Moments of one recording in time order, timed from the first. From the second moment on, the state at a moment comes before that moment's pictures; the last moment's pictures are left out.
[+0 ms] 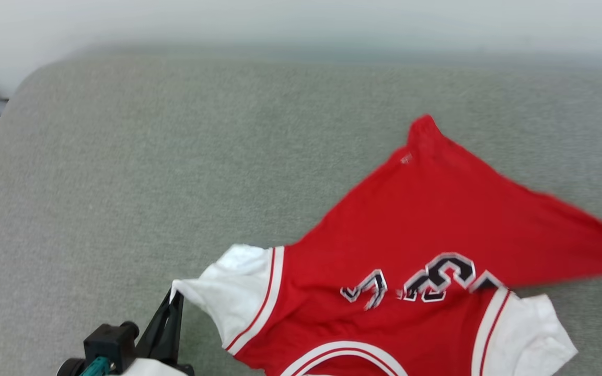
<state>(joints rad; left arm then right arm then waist) 0.05 0.39 -0.38 0.04 -0.53 0.17 -0.24 -0.31 -0.95 0.32 0.19 0.83 0.13 0.63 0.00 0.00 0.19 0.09</state>
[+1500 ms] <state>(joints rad) -0.02 0.41 -0.42 -0.04 -0.49 0.19 -0.22 -0.37 -0.78 0.17 -0.10 0.64 0.13 0.71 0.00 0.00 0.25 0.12</state>
